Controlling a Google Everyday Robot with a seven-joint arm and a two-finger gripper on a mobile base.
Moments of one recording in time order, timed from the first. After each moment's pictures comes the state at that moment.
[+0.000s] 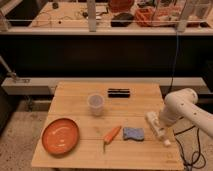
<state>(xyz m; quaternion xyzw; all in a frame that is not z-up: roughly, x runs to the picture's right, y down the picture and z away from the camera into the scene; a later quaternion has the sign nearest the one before) 0.320 0.200 0.800 -0.30 -0.07 -0.20 0.93</state>
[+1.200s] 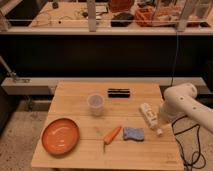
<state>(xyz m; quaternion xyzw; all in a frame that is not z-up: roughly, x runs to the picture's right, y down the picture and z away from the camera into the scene) 0.312 0.185 0.793 -0.31 -0.08 -0.22 0.92</state>
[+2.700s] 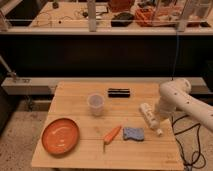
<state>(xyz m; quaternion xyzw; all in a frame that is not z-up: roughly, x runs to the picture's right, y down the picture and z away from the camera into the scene) 0.303 0.159 0.795 -0.31 -0.09 -0.28 0.90</state>
